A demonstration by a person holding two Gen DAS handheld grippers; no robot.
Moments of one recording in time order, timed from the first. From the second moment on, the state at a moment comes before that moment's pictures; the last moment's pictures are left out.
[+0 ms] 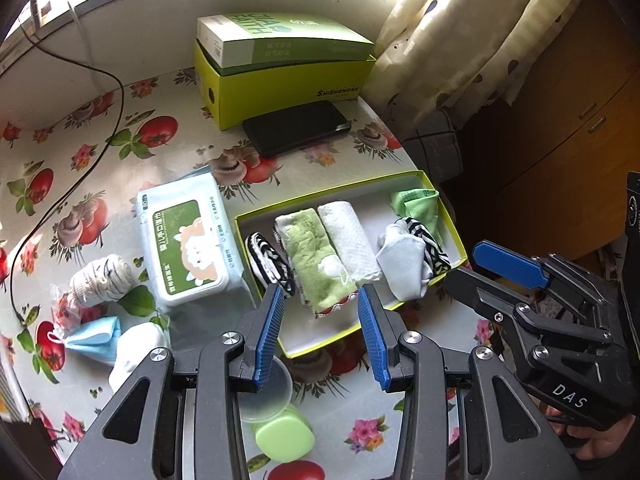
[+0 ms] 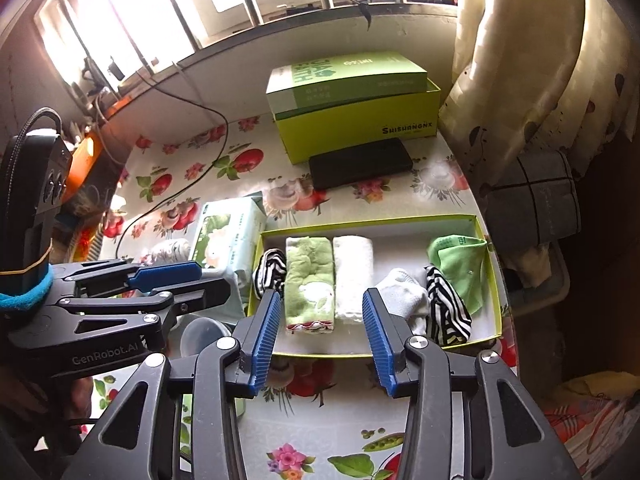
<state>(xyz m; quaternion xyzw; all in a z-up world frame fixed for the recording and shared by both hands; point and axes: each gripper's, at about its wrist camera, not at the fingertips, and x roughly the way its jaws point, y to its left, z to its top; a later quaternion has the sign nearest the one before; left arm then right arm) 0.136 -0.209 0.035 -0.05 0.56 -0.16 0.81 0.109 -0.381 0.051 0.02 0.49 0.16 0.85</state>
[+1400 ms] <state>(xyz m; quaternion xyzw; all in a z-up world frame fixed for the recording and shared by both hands) 0.071 -0.062 0.021 -0.15 0.56 -0.02 0.82 0.082 -0.267 0.044 -0.05 0.53 0.27 0.81</state>
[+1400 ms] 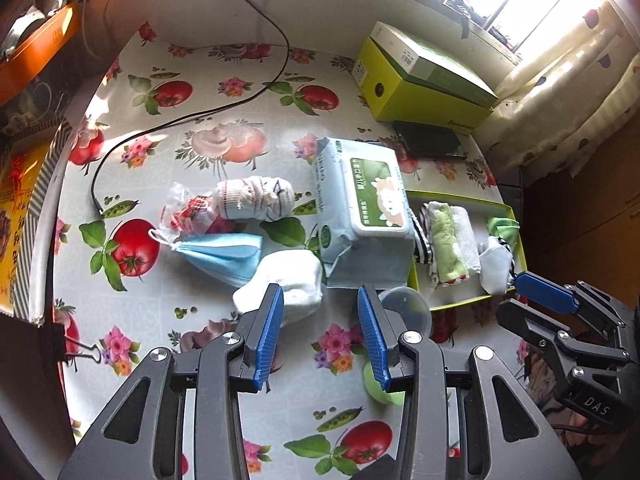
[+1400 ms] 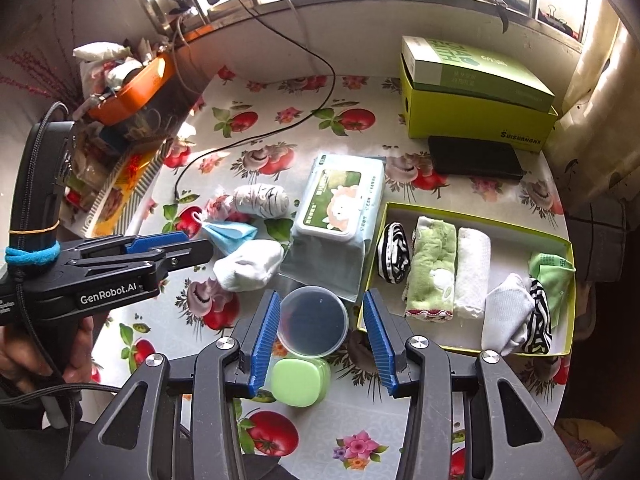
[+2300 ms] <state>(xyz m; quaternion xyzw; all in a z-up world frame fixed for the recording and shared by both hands) 0.074 -0.019 -0.036 -0.21 0.60 -0.01 0.78 0.083 -0.243 0.022 -0.06 0.55 0.29 0.78</state>
